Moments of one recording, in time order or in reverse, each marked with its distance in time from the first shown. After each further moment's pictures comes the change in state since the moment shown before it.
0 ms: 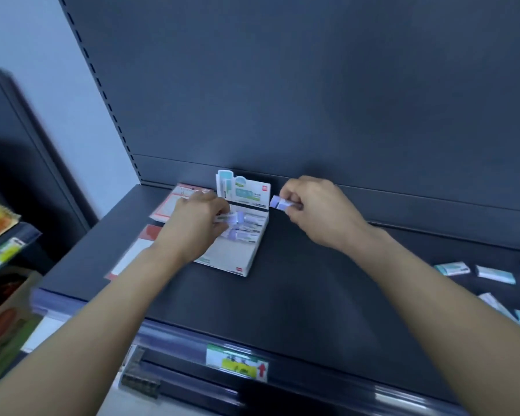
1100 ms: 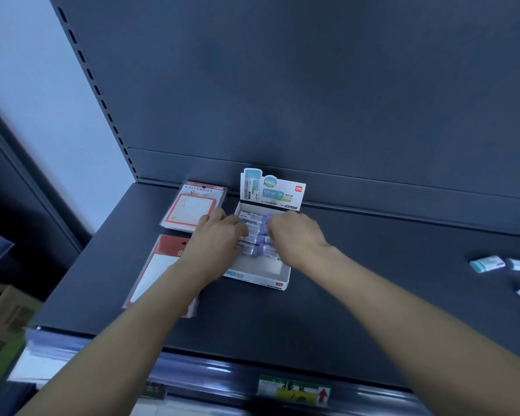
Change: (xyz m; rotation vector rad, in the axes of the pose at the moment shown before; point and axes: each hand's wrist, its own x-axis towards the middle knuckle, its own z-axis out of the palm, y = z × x) left_hand 0.015 -0.063 0.043 0.063 -0.249 0.112; right_hand 0.059 -0.064 0.093 -0.289 -0.346 0.213
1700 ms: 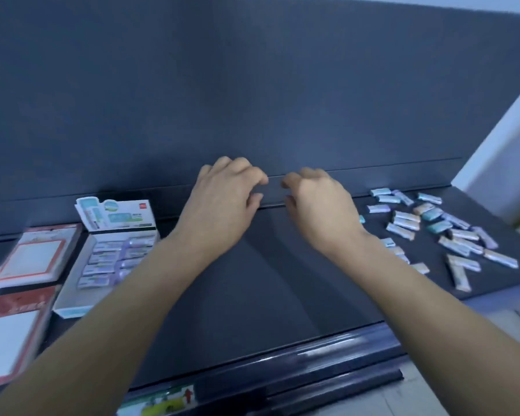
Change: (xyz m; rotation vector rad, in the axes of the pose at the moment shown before) left_hand 0.038 0.234 -0.082 -0.249 0.384 0.424; right_hand -0.158 0.179 -0.052 -0.060 0.546 0.340
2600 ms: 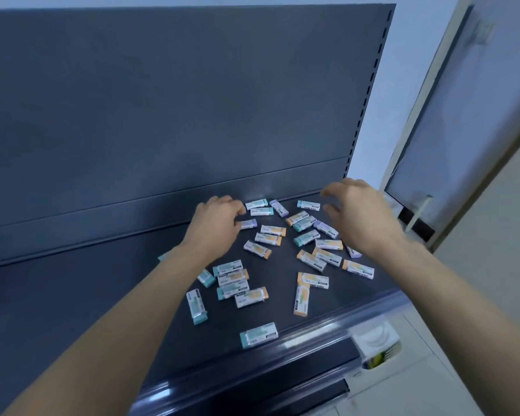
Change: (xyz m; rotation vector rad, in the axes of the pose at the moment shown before) left_hand 0.138 0.211 0.216 0.057 -0.293 -0.104; right_hand -0.074 0.375 -0.025 0.079 -0.045 0.251
